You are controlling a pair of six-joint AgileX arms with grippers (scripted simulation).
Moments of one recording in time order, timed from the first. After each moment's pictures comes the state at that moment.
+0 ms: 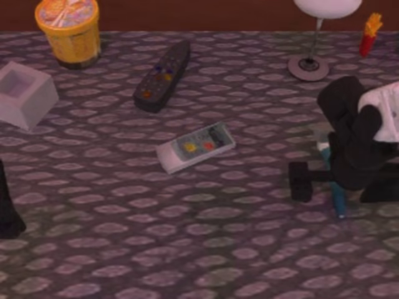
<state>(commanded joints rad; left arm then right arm) 0.00 0.00 0.00 0.00 0.00 0.00 0.35 2.05 1.07 -0.50 0.04 0.38</state>
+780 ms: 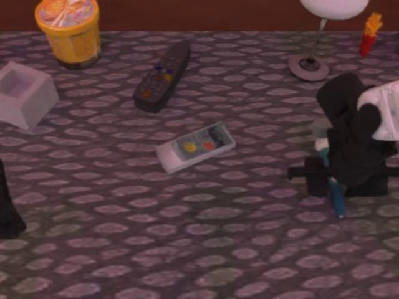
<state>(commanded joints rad) 0.00 0.00 0.00 0.00 0.00 0.00 0.35 2.05 1.07 -0.50 0.04 0.38</state>
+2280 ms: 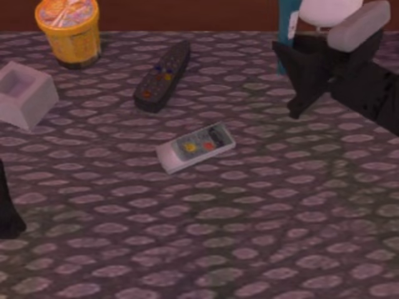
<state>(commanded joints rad) 0.00 0.00 0.00 0.00 0.00 0.00 0.34 1.61 0.72 0.87 -0.42 0.03</state>
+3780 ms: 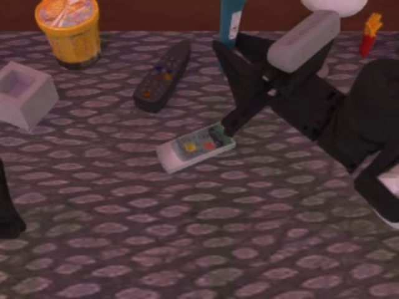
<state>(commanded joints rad) 0.00 0.00 0.00 0.00 0.00 0.00 0.63 1.61 0.72 1.02 -0.15 0.03</state>
